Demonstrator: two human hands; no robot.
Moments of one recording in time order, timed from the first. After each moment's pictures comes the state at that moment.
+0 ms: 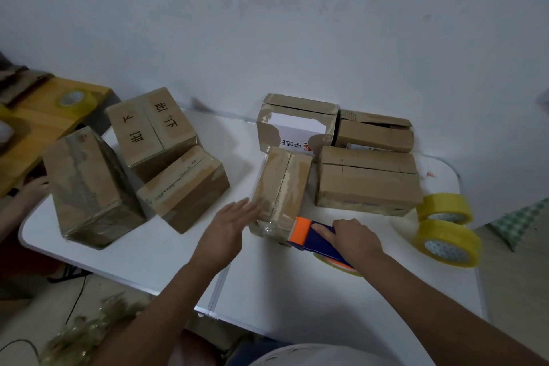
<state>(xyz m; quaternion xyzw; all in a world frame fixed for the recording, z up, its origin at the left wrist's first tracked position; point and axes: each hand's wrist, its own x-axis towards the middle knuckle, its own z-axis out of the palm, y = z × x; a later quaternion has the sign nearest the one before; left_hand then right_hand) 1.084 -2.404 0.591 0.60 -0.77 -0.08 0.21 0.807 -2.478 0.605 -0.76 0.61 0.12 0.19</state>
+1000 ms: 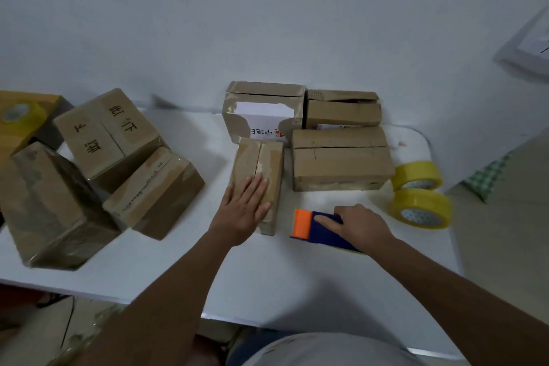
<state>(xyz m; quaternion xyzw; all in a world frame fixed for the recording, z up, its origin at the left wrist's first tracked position) 1.034 -2.464 0.562 0.59 -0.80 -0.10 -0.01 0.748 -2.476 0.604 -0.74 0.63 0.09 0.23</state>
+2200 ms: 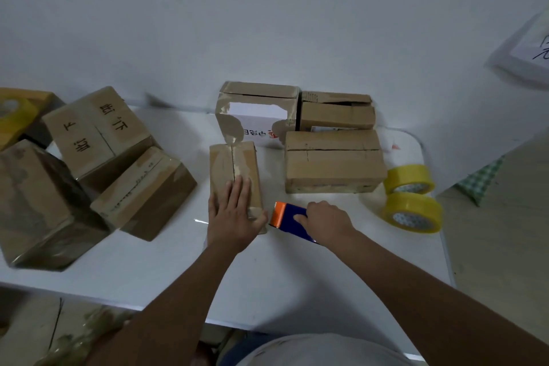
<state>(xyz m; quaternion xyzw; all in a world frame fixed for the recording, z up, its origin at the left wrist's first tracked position) 1.008 -2.455 0.547 0.73 -0.68 -0.09 0.02 0.798 -2.489 0.604 -0.74 0.62 0.14 0.22</state>
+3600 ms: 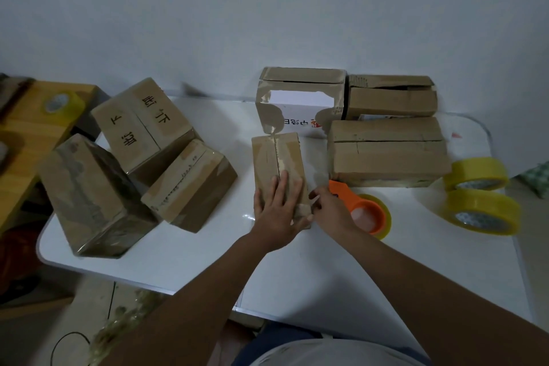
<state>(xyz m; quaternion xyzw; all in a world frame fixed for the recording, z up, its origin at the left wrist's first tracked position) 1.030 -2.461 0.555 0.65 -0.73 -0.21 0.00 0.877 -2.499 0.556 -0.62 0.63 -0.11 0.45</state>
